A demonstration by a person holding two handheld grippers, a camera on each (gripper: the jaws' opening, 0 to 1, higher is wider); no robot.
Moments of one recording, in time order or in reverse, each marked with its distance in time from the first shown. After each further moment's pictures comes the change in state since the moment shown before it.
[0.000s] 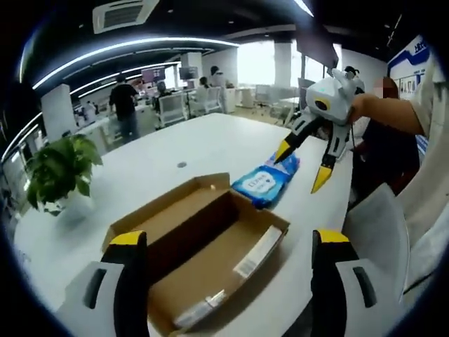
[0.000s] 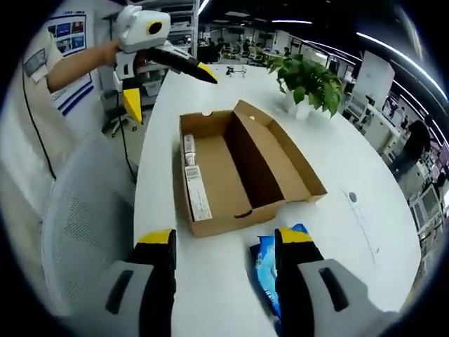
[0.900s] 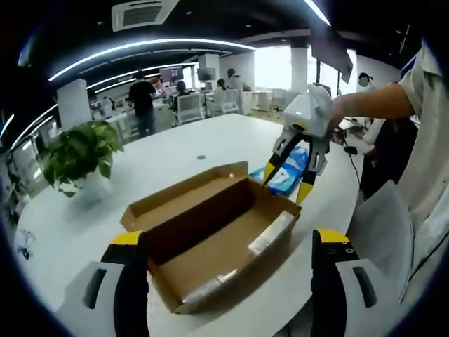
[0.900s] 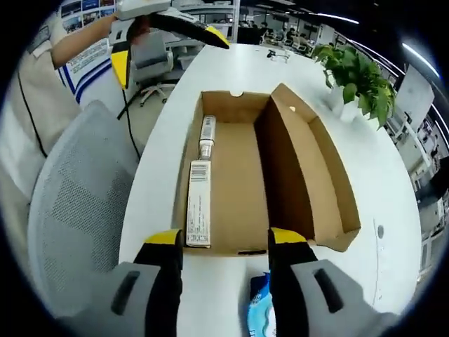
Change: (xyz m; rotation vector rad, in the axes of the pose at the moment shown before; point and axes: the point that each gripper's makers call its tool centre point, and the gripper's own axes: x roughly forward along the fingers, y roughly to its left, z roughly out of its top) left arm -0.031 0.018 -0.031 -0.058 -0.019 0.092; right arm 0.080 0.004 0.006 -0.182 0.136 0.183
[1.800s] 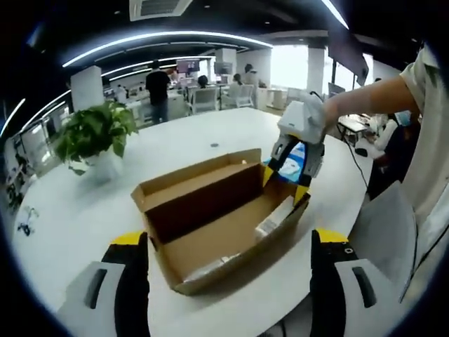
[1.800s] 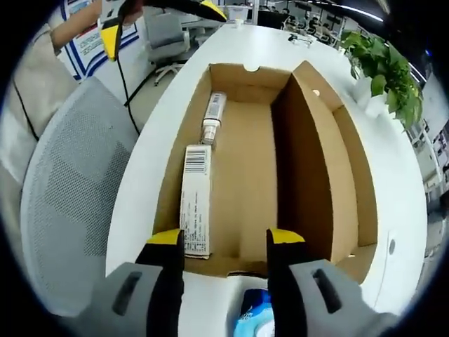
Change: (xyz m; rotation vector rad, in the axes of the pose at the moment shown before) left arm -0.010 0.012 -0.029 -0.077 0.030 0.064; right arm 0.034 -0.005 -0.010 -0.051 0.094 0.093
